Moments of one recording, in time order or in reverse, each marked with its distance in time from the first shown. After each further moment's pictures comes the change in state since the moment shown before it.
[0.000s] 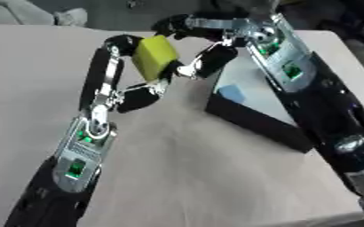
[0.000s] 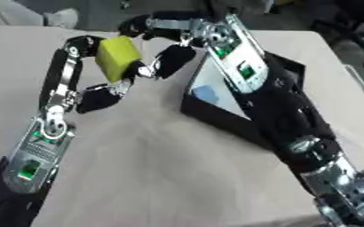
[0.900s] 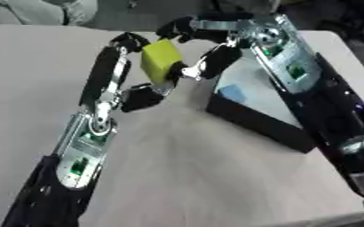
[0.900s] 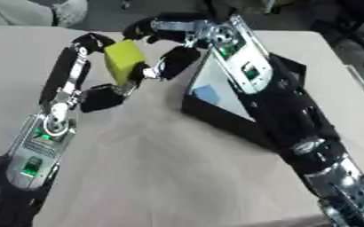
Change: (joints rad) left arm -0.012 0.000 0.012 0.001 -0.177 0.055 -0.144; right arm 0.006 -0.010 0.004 -0.001 -0.003 0.005 0.005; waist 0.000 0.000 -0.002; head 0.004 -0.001
